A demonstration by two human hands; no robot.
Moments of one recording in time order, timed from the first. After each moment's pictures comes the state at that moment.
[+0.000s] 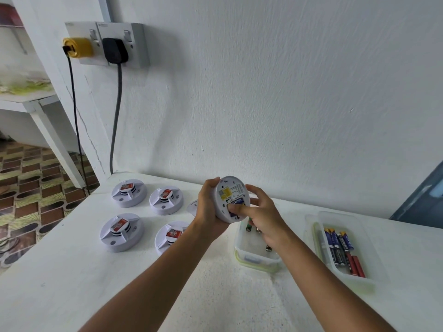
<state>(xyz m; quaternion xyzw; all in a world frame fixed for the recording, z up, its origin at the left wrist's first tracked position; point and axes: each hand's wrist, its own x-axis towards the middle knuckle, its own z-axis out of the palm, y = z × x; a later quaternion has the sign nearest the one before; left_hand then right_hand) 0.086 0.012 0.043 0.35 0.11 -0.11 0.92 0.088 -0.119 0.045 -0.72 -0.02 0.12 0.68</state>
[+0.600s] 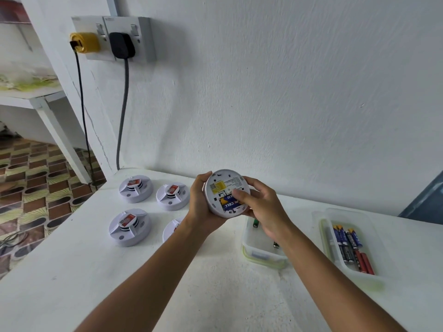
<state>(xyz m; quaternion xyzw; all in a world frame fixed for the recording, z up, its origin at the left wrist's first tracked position) 0.076 0.037 0.050 0.33 0.11 -0.11 0.93 0.081 -0.104 0.066 -0.66 -0.08 0.12 0.74</state>
